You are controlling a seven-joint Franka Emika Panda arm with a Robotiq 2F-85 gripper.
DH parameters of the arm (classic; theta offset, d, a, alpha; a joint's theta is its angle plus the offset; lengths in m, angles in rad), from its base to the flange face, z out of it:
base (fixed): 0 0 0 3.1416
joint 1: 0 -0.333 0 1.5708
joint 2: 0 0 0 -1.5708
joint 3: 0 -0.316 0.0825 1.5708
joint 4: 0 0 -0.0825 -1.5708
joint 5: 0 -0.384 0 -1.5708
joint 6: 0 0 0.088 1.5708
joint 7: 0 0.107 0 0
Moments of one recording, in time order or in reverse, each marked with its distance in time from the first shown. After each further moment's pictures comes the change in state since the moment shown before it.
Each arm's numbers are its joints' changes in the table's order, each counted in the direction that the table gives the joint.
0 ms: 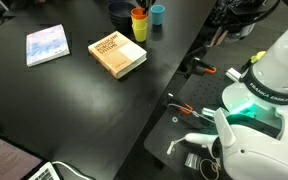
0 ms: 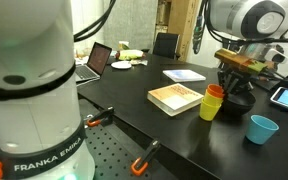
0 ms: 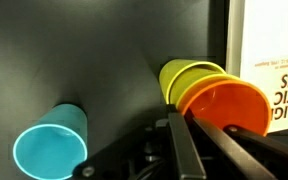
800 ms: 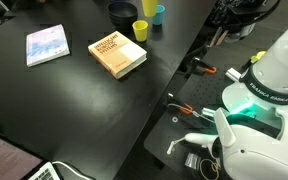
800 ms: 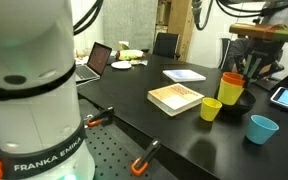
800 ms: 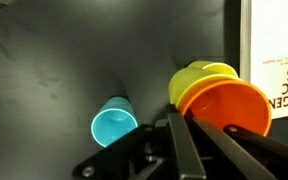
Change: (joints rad) arm -0.007 -0.203 0.080 0.047 0.188 -0.138 0.147
